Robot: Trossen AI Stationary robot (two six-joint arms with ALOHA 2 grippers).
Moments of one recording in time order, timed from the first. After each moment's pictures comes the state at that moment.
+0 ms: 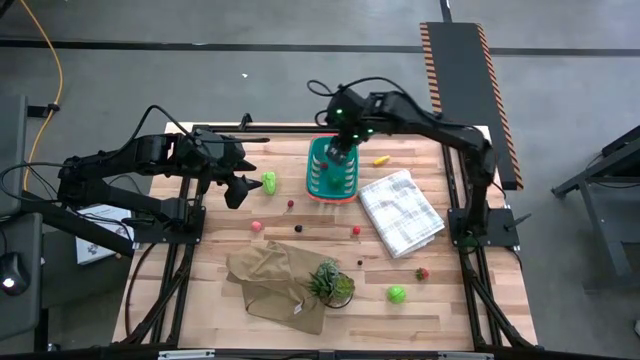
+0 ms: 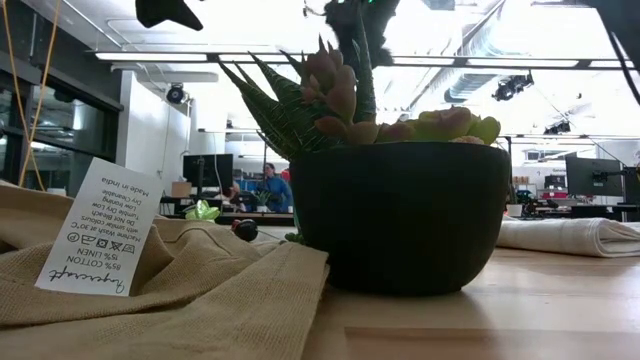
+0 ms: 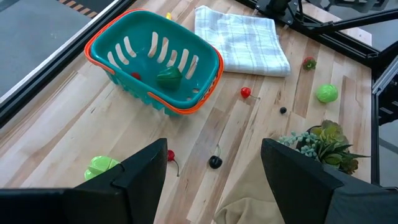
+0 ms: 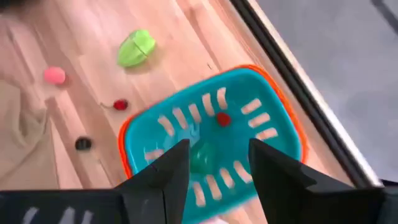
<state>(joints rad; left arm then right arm) 0.22 0.99 1.23 -0.97 -0.10 -0.36 -0.34 1.90 2.09 -1.21 0.08 0.14</state>
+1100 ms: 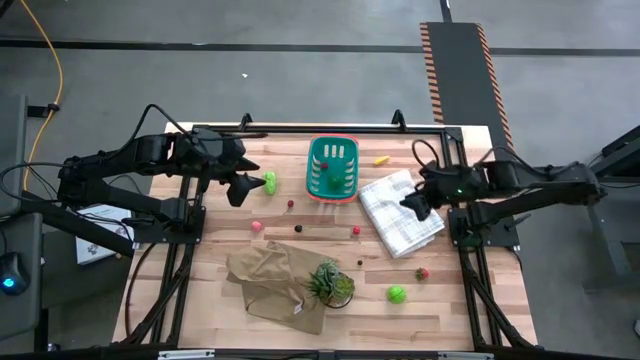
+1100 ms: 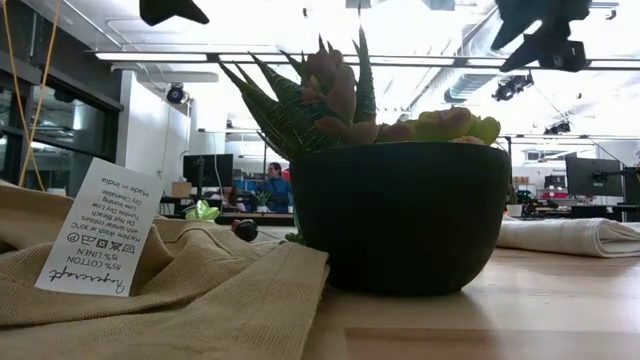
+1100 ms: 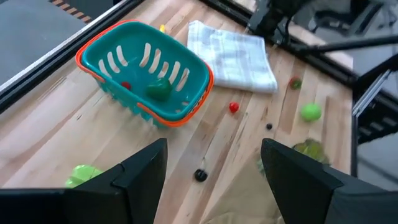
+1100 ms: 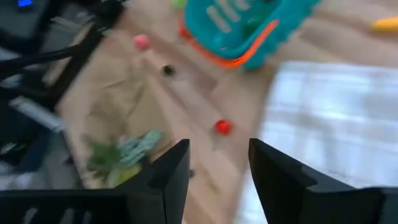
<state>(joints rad) 0.22 1.00 1.23 -0.91 -0.09 -0.44 0.08 0.79 0.89 -0.84 0.14 0.92</state>
